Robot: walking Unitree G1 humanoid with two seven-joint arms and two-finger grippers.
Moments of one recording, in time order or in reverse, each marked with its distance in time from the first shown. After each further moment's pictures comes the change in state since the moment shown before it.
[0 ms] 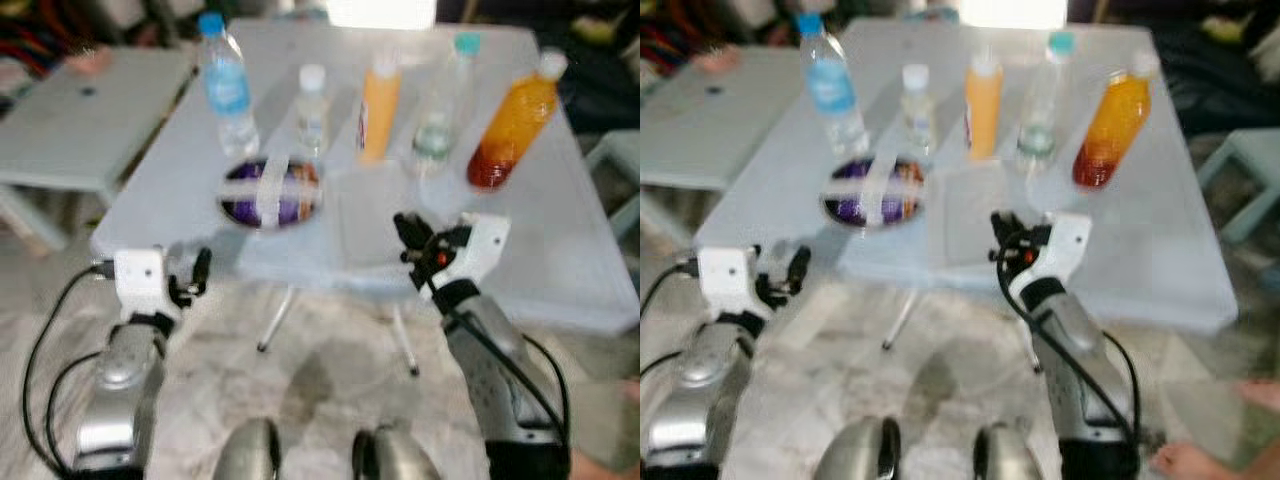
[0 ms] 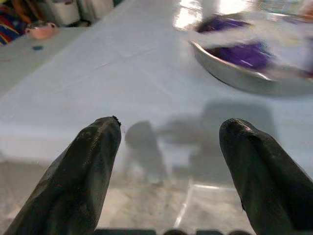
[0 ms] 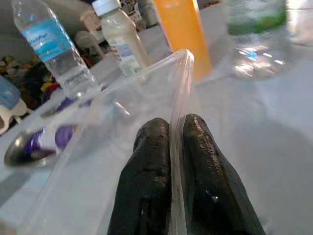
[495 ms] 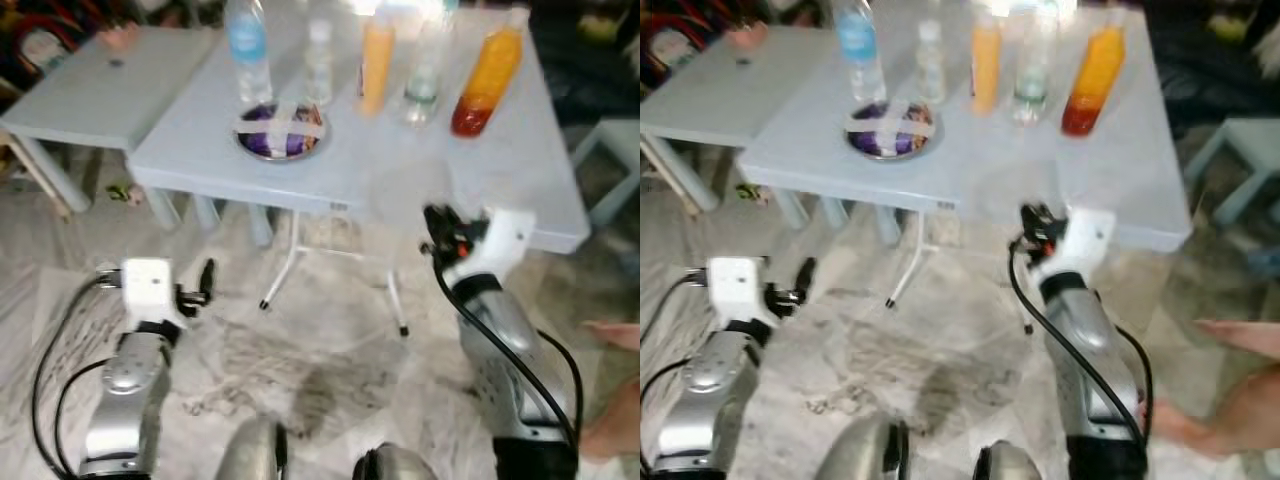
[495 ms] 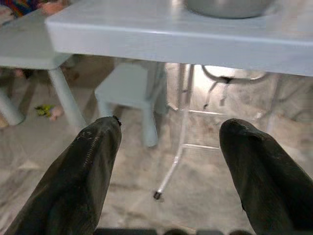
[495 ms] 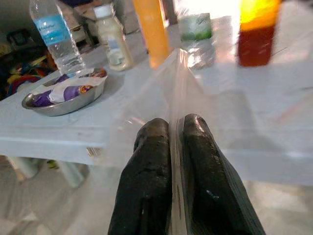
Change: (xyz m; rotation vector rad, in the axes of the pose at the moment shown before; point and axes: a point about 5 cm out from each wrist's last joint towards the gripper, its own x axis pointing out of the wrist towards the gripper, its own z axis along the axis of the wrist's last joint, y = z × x) left arm 0.000 -0.005 -0.008 0.000 0.034 -0.014; right arm 0.000 -0.014 0.014 -0.112 -0.074 -0.131
